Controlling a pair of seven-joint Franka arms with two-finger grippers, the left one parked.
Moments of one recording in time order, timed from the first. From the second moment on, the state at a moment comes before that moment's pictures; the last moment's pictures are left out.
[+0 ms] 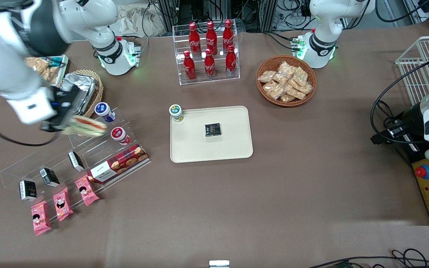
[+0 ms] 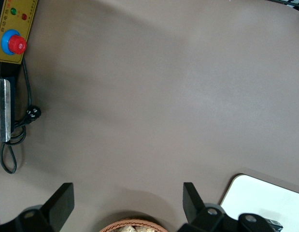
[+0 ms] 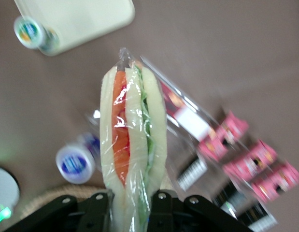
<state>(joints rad) 0.11 -0.08 0.11 -1.88 -0.05 1.75 -1.00</state>
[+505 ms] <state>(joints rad) 0.43 0.22 0.15 -1.89 -0.03 2.07 -0.70</state>
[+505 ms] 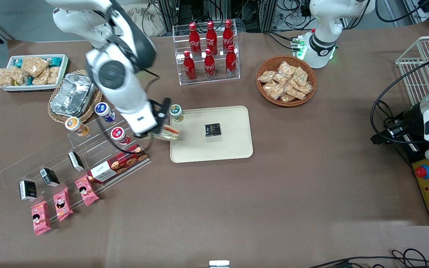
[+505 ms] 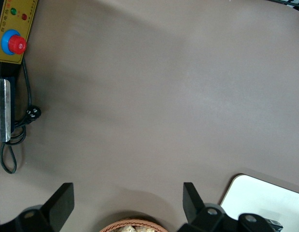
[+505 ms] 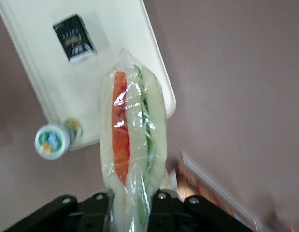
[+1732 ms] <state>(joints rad) 0.59 0.62 0.14 -1.73 -0.22 2.37 -0.56</state>
